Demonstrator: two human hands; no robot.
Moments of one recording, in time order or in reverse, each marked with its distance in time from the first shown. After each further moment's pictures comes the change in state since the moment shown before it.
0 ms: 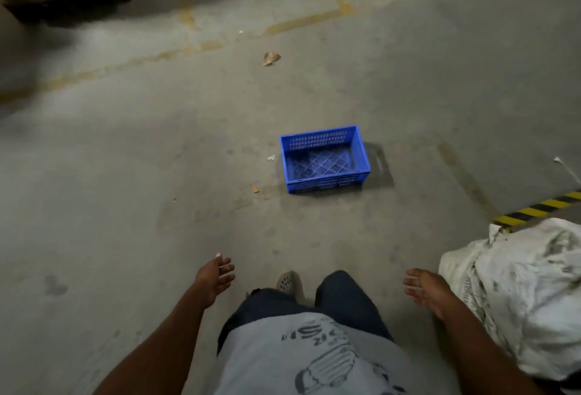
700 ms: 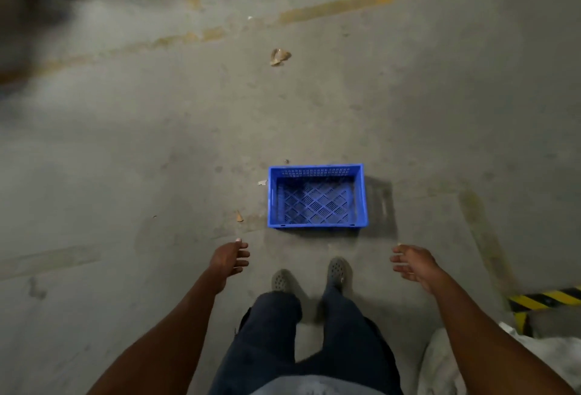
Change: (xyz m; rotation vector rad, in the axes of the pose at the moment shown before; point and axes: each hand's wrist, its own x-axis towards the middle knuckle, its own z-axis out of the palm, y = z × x) left_hand 0.120 0.302 0.271 0.091 0.102 -0.019; right_hand 0.191 -0.433 -0.026 -0.261 -0.087 -0.100
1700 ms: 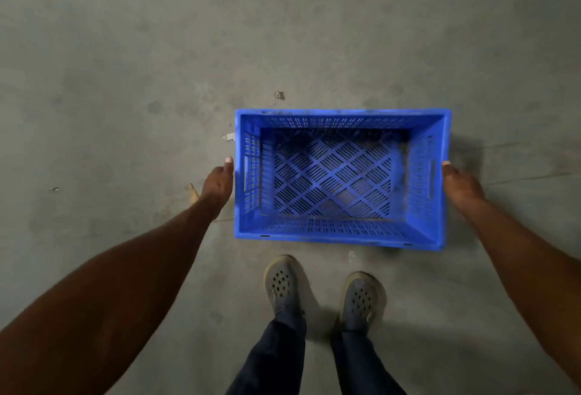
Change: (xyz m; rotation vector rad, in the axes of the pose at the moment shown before) left_hand 0.602 0.003 0.139 0.308 0.195 0.120; right_hand 0.601 -0.065 0.135 -0.431 0.312 -0.140
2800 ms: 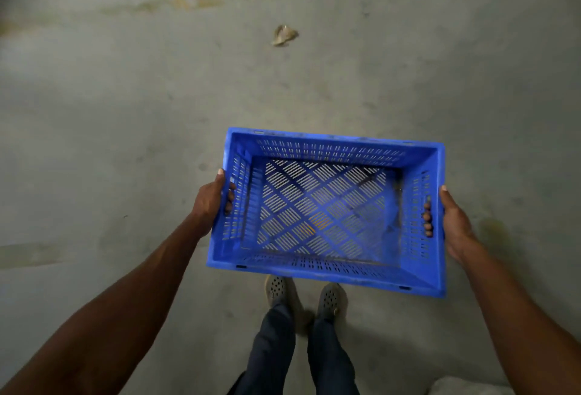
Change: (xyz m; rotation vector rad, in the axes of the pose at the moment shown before) left_hand -0.348 0.156 -0.218 -0.499 -0.096 0.229; right_hand -0.330 -0.060 -0.305 0.755 -0.214 -0.095
